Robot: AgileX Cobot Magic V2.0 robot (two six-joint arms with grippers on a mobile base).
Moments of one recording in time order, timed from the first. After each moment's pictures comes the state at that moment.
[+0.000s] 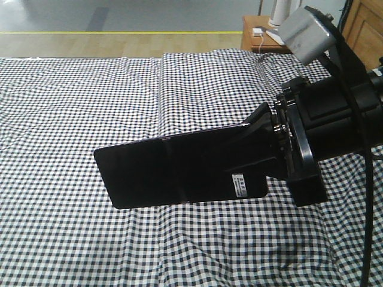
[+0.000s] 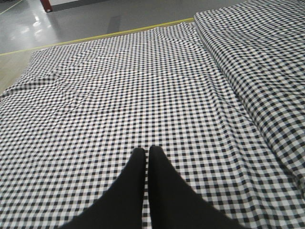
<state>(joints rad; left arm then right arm) 0.04 -0.02 0.03 0.12 0.39 0.06 0.32 1.25 -1.24 1.00 1.24 -0.98</state>
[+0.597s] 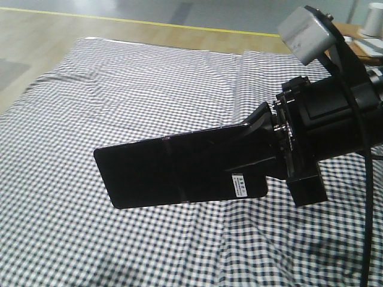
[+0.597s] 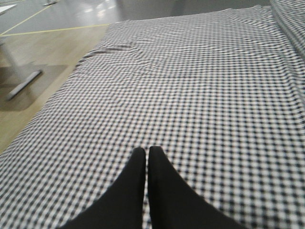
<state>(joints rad) 0.04 -0.02 0.03 0.12 0.39 0.06 0.32 1.25 -1.24 1.00 1.24 -0.98</state>
